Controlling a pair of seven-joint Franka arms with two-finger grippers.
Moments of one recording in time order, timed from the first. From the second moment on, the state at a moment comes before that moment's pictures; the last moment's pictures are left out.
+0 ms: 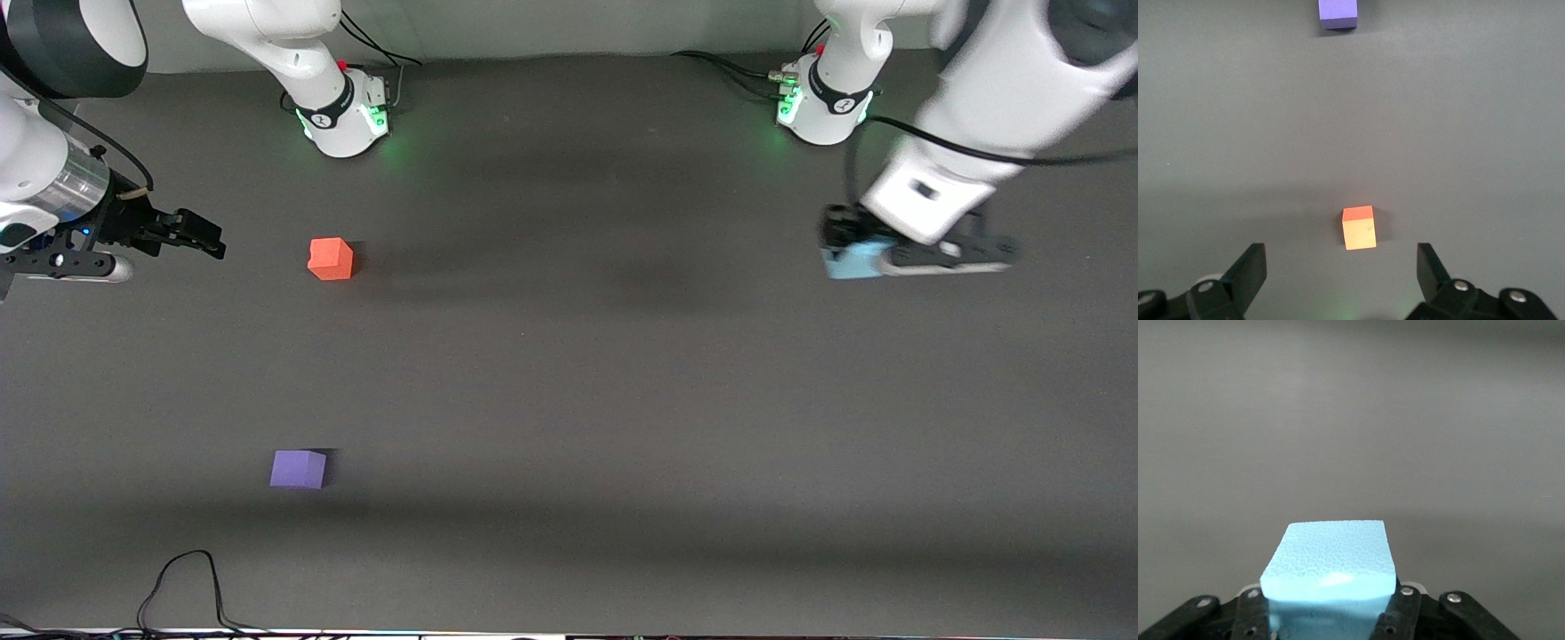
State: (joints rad) left arm -0.01 -0.03 -0.40 -1.72 -0.05 1.72 -0.44; right arm -0.01 -0.16 0.02 -1.94 0.01 1.71 0.11
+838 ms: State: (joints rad) left arm -0.32 0.40 -0.45 -1.50 0.09 1.91 -0.81; right arm -0.01 -0.21 0.02 -2.01 0.01 1.73 0.10
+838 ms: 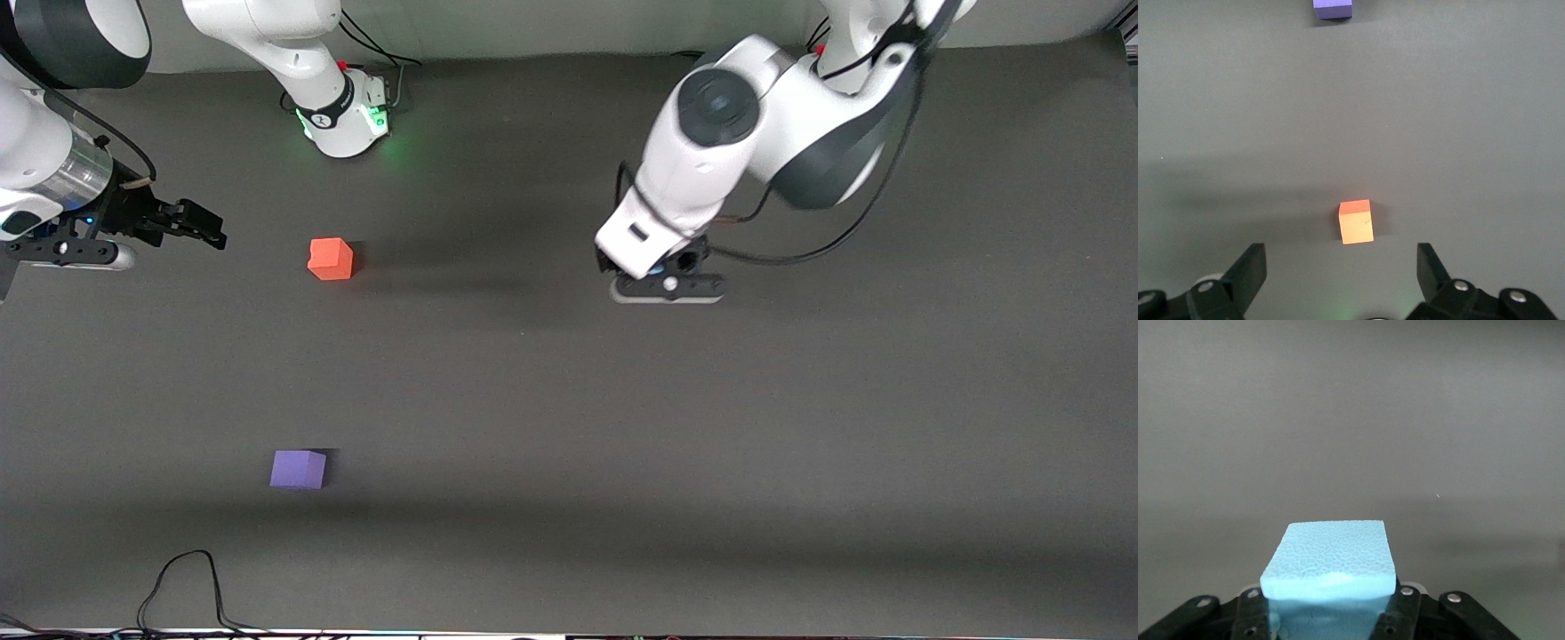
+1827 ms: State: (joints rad) left arm -0.47 0.77 -0.41 -1.49 0.33 2.18 -1.11; right arm -0.03 -0.20 0.00 -2.01 0.01 1.75 0.10
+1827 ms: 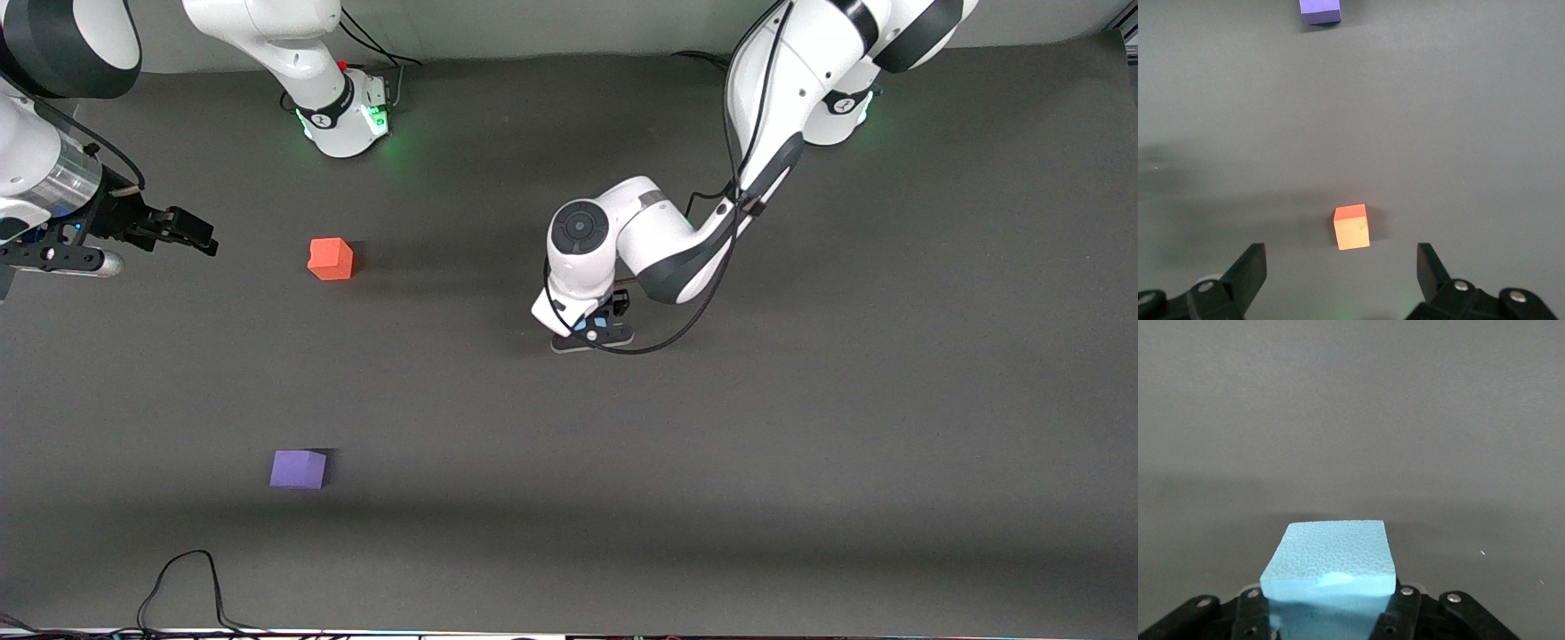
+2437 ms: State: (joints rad) left arm -0.47 0.82 -0.40 -1.47 0.37 2.22 -1.14; right arm -0.03 -0.17 0.06 -1.99 0.01 1.75 0.10
